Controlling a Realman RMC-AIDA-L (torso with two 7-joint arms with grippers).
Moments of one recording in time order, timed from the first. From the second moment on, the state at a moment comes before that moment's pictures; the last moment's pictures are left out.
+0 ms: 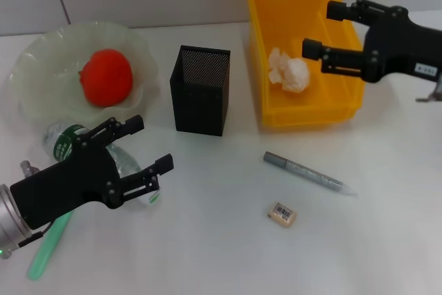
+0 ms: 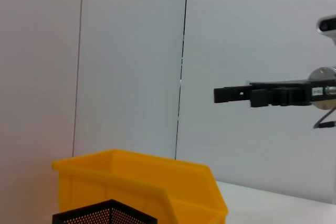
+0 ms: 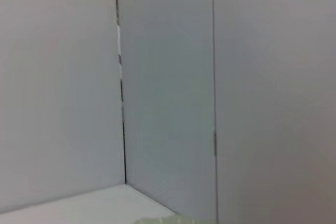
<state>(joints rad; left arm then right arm) -0.34 -2.07 1.13 0.45 1.33 1.51 -0.88 0.22 2.08 -1.04 -1.16 -1.47 -1.37 1.44</state>
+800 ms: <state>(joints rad) -0.36 -2.07 1.13 0.44 1.33 1.47 -0.88 0.18 2.08 -0.81 -0.56 -1.20 -1.62 0.81</state>
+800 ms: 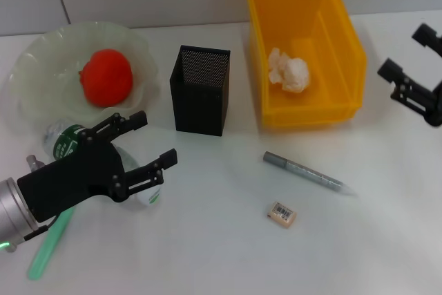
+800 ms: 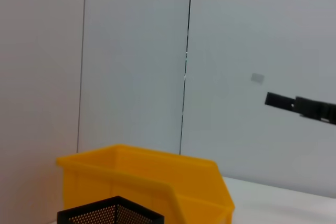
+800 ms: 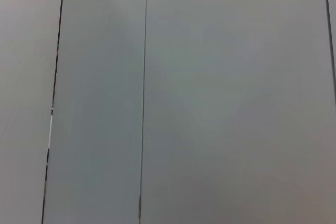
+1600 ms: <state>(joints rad) -0.31 -2.06 1.20 0.59 1.40 1.56 -0.76 0.16 2.06 -0.77 -0.37 -1.21 -1.64 0.87</state>
